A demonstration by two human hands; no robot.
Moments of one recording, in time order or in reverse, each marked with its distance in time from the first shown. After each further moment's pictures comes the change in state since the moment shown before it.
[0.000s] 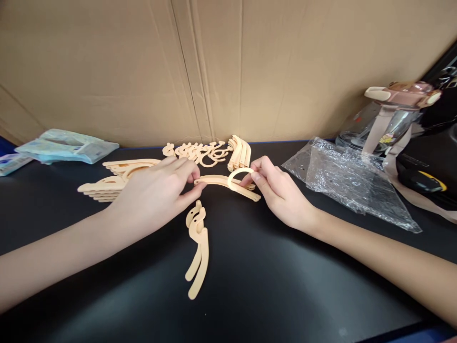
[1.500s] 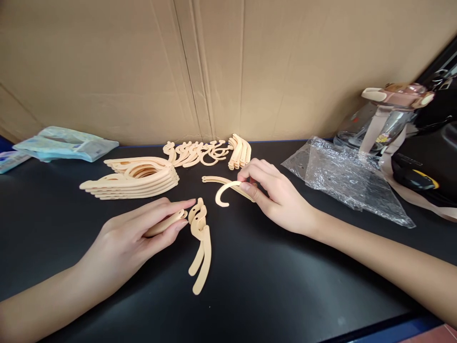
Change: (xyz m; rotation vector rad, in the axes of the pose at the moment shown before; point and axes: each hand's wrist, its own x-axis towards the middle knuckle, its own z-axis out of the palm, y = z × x) left_hand -0.077 -0.002 0.022 -0.707 0.209 0.103; right_hand -0.002 -0.013 0.001 -0.129 -0.041 -0.226
